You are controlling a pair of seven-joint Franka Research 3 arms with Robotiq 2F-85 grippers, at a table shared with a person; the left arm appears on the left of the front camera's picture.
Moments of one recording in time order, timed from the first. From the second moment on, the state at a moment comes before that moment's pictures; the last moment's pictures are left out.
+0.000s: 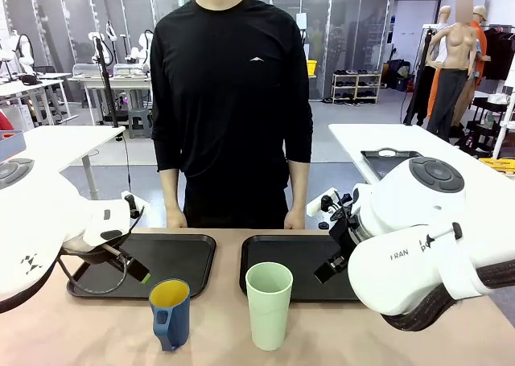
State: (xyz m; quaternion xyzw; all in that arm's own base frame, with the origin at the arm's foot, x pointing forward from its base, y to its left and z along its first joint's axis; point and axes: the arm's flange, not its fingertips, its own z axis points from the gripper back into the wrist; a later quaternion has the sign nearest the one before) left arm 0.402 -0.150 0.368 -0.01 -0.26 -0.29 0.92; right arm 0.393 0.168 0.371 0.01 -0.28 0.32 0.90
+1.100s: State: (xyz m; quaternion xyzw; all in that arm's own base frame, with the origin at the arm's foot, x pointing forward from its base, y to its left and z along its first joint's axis) left arm 0.385 -0.173 0.483 0.00 -0.36 -0.32 0.87; right arm 0.341 0.222 0.506 -0.10 -0.36 0.39 0.84
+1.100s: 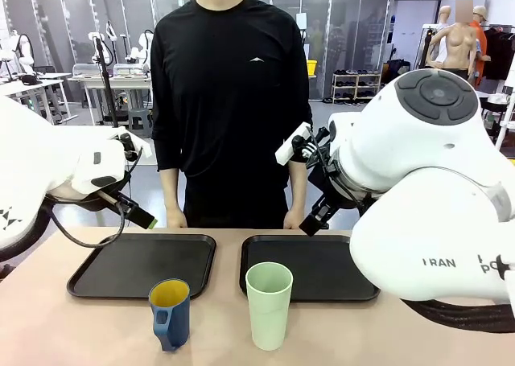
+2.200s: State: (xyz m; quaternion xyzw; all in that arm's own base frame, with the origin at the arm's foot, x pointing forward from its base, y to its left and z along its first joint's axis) left arm 0.462 -0.073 0.409 0.01 -0.28 -0.19 0.94; right arm 0.431 0.085 0.458 -0.07 -0.31 0.22 0.92
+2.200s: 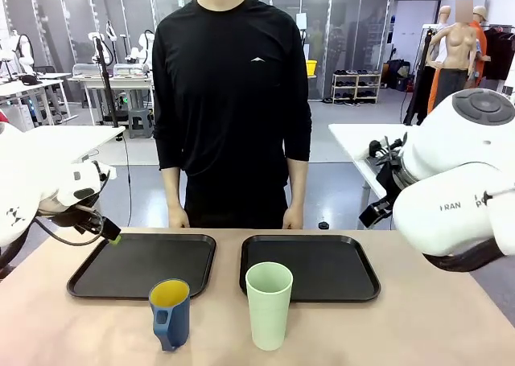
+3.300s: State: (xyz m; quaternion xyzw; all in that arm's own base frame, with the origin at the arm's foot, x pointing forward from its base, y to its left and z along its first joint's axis) left arm 0.485 -0.048 0.375 0.00 -0.25 -0.10 0.96; right arm 0.480 0.037 0.400 -0.03 -0.25 0.12 0.96
